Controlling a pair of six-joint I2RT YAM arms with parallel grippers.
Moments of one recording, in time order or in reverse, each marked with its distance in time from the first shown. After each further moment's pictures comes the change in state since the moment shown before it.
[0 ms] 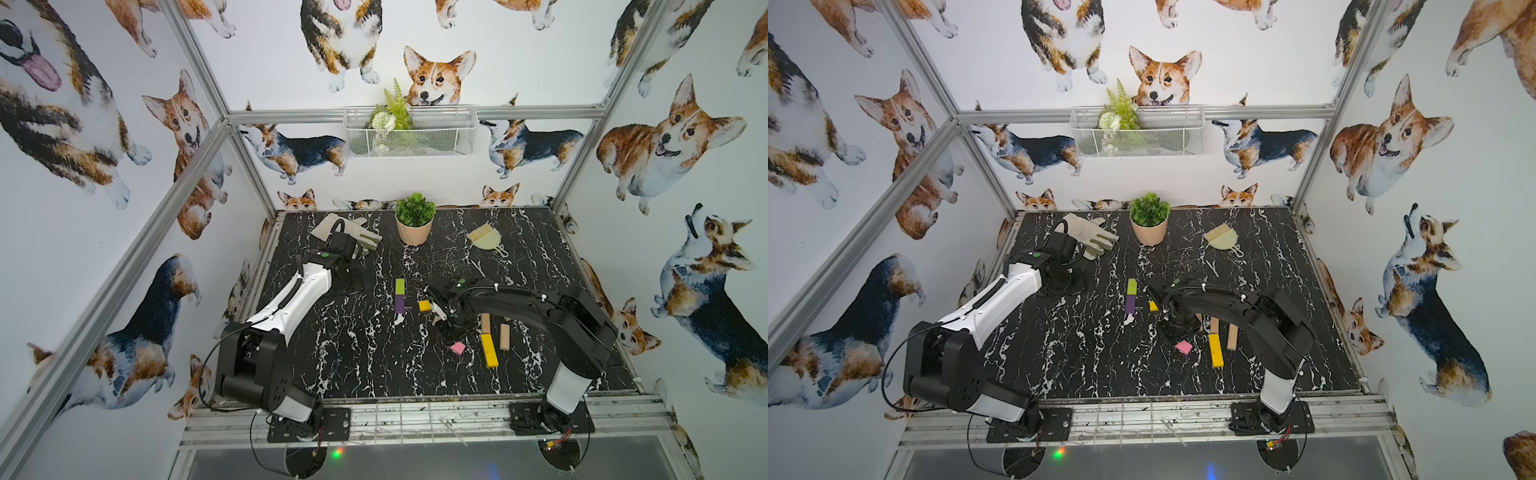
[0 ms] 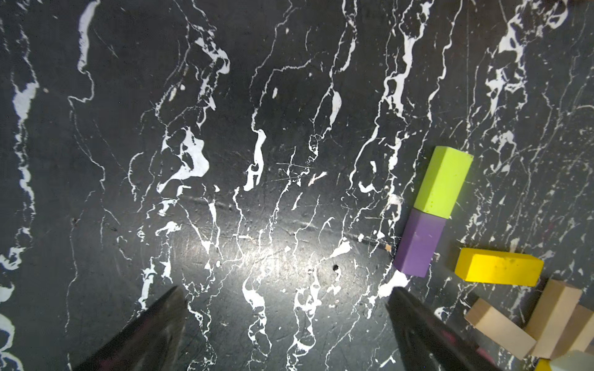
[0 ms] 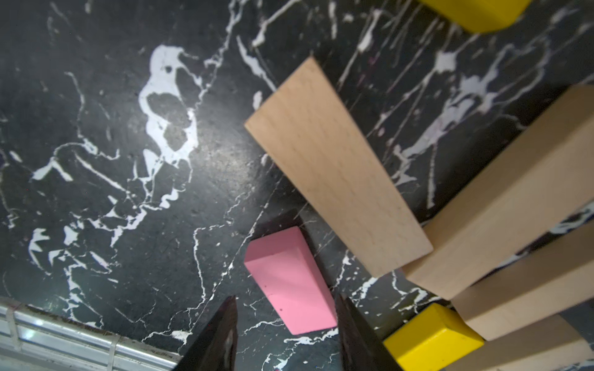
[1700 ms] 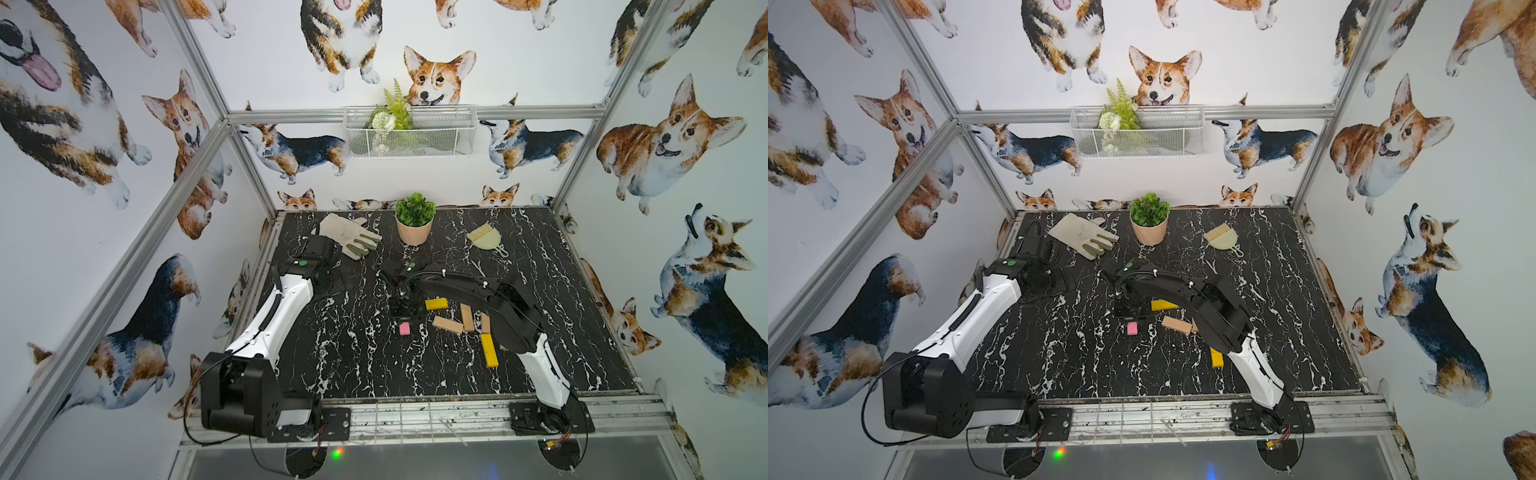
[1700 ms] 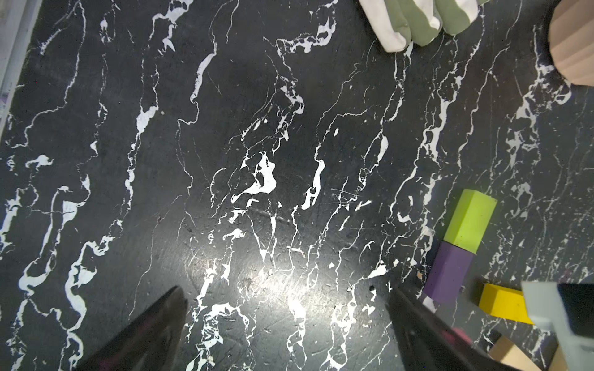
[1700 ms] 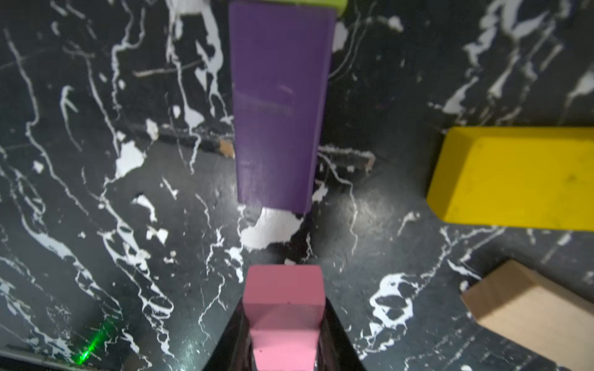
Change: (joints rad) left arm 0.122 -0.146 -0.074 0.014 -0.073 0.039; right arm 0.090 0.466 0.656 -0.085 -0.051 0.539
